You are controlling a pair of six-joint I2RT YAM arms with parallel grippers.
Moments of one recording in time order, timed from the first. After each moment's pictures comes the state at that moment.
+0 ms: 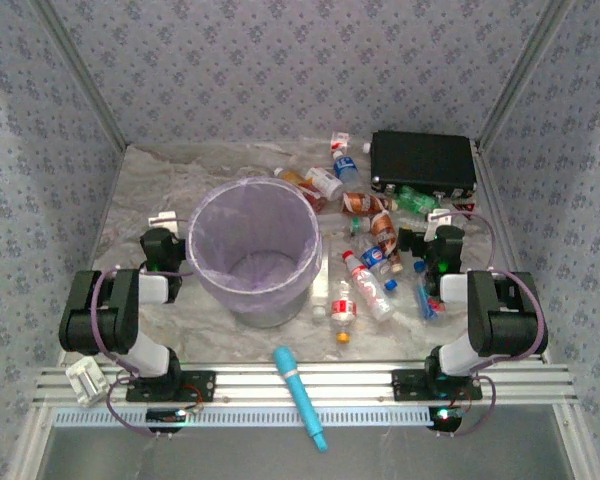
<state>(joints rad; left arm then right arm) 0.00 1.53 0.39 0.70 -0.14 -0.05 -0.04 1.51 0.39 0.69 0.02 -0.02</state>
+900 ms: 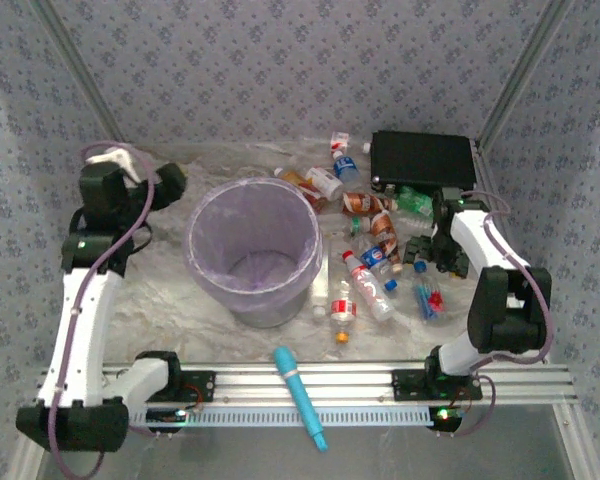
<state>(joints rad) -0.08 1.04 1.25 -0.64 0.07 -0.44 -0.02 1.54 1.08 -1.07 0.03 0.27</state>
